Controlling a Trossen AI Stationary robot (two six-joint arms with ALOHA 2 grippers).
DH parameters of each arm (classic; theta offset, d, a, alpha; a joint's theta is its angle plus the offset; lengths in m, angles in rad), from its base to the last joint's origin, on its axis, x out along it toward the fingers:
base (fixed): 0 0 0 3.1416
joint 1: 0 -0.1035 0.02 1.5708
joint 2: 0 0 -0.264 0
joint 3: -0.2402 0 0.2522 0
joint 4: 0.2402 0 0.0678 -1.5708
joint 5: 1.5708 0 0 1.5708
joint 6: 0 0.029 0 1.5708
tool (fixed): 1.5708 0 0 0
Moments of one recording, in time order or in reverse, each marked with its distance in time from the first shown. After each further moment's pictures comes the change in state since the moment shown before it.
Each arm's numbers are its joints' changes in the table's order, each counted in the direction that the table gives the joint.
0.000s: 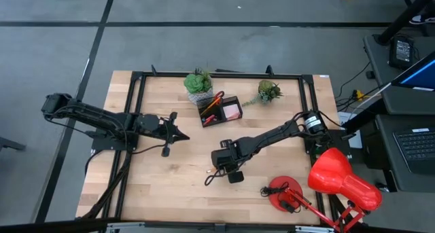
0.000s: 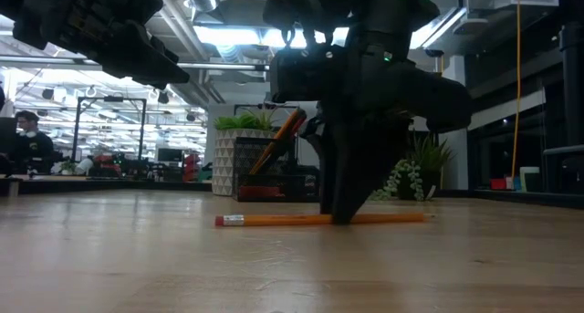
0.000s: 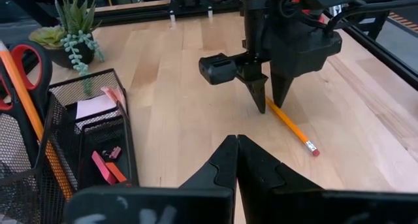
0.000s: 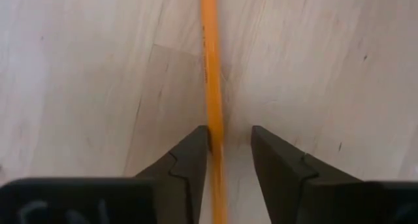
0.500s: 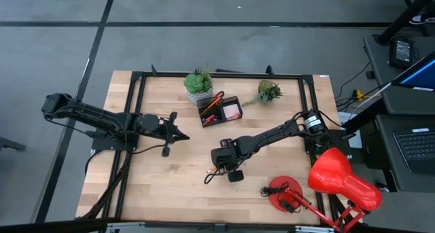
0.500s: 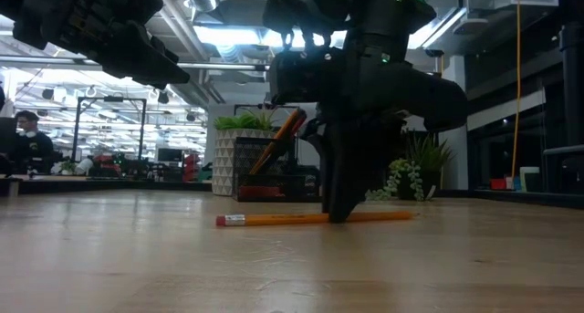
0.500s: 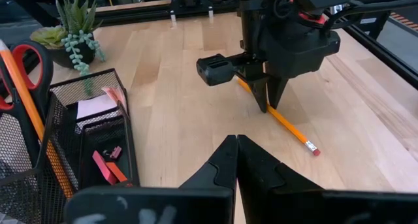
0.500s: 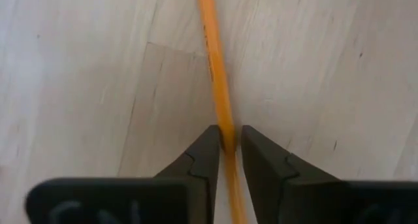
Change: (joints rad) left arm 0.000 0.000 0.000 0.000 -0.003 0.000; right arm -0.003 0.000 0.001 0.008 -0.028 -0.005
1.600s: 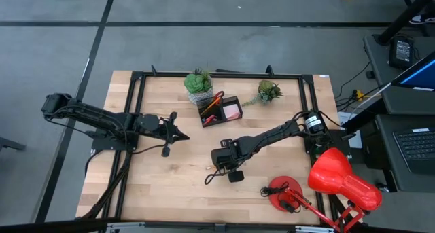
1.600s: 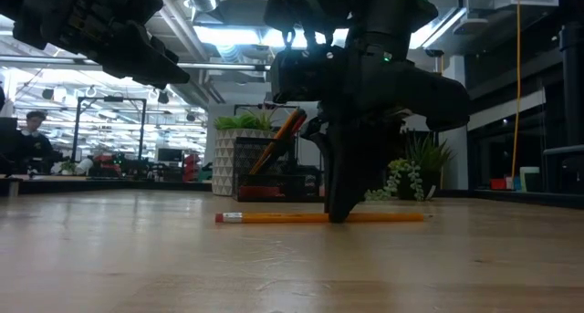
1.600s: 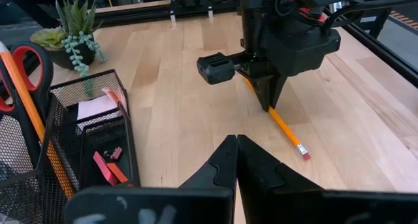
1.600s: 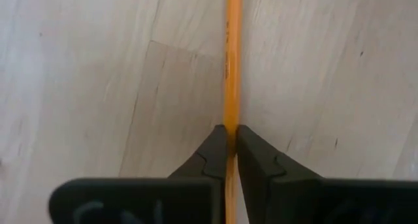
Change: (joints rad) left arm 0.000 0.000 0.000 0.000 0.000 0.008; right arm -0.002 -0.003 0.003 -0.008 0.009 0.001
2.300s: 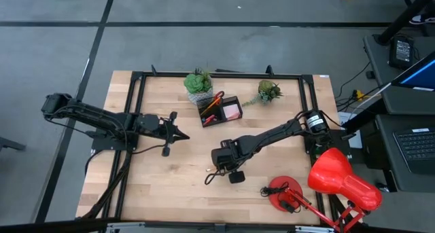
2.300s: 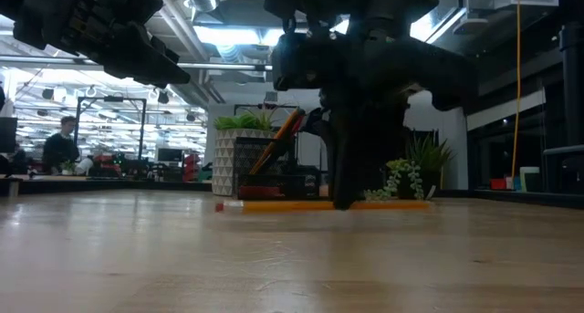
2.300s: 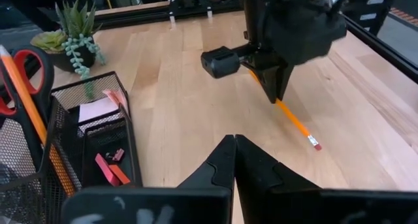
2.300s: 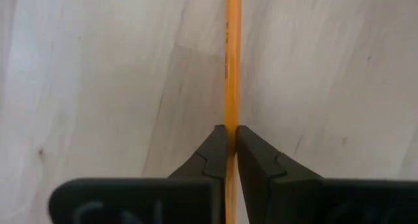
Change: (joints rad) left arm -0.002 0.000 0.000 -0.001 -0.003 0.017; right arm -0.001 -0.043 -0.031 0.021 -0.036 0.004
